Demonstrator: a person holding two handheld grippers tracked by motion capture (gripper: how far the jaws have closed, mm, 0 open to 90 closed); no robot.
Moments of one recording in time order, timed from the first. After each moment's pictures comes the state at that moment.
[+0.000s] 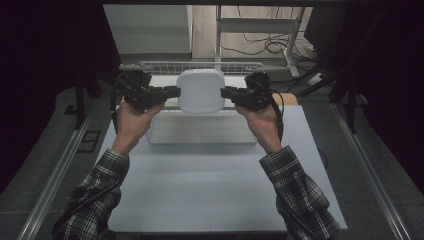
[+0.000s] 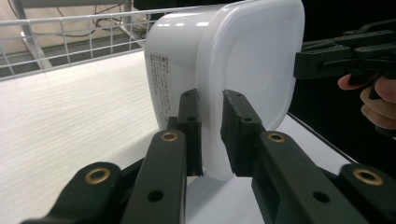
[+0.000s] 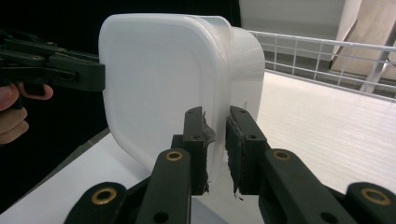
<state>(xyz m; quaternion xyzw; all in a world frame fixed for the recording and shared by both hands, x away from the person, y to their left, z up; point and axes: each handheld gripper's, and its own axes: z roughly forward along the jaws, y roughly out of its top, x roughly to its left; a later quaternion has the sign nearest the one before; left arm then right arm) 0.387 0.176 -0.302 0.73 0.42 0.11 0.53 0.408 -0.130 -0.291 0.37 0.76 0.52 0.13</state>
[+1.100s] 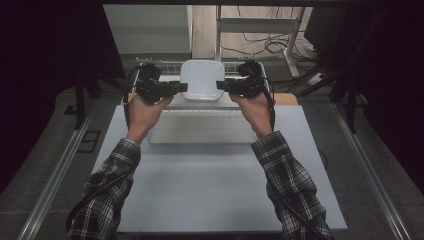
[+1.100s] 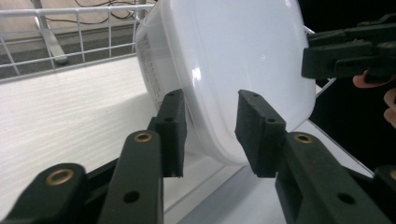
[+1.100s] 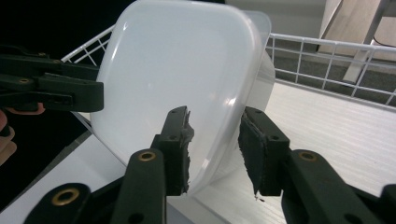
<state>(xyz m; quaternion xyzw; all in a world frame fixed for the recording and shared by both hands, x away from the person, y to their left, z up) 0.428 0.165 -0.317 0.73 0.45 0.11 0.51 0.454 -0.116 -0.296 0.40 0.77 0.48 0.13</state>
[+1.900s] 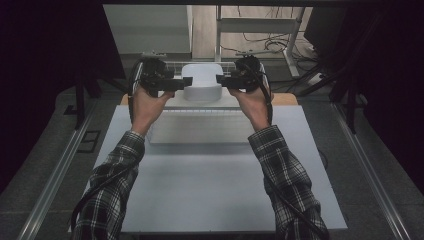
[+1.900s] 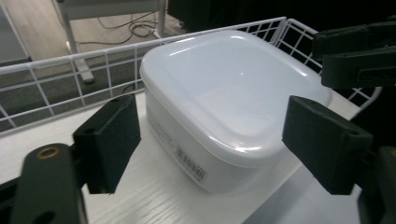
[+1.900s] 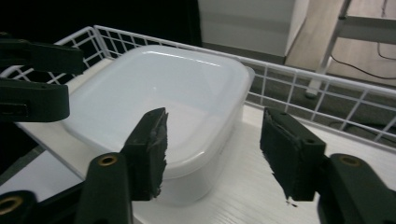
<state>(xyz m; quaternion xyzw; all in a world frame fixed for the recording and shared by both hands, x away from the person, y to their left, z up) 0.446 0.161 -0.312 0.73 0.44 0.17 0.50 0.469 -0.112 -0.293 0.40 0.76 0.47 0.19</state>
